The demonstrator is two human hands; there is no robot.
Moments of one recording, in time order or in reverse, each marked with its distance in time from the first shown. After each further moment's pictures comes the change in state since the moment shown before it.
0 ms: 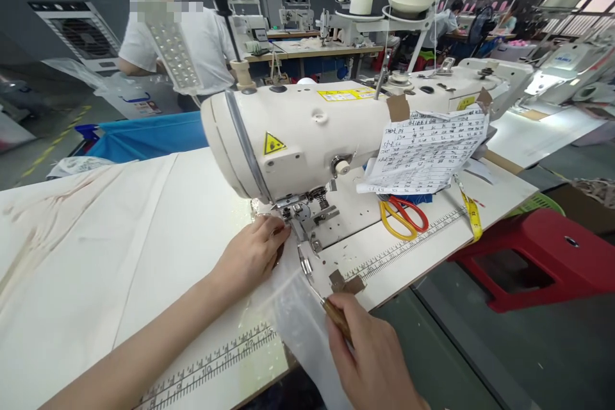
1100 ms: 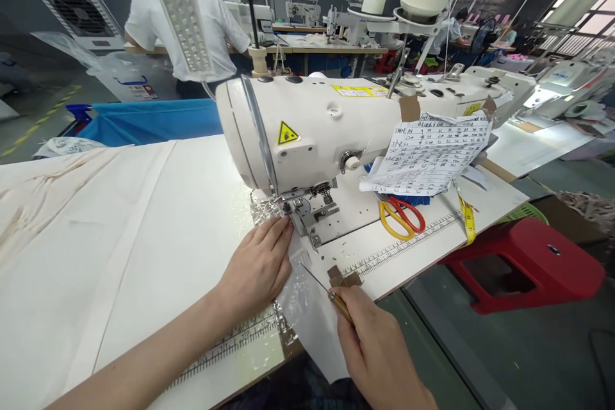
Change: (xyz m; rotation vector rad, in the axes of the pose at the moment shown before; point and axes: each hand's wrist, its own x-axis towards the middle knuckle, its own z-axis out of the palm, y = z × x) left_hand -0.015 0.037 0.008 0.183 0.012 -0.064; right_hand -0.001 0.007 -0.014 -0.039 -0.020 -0.078
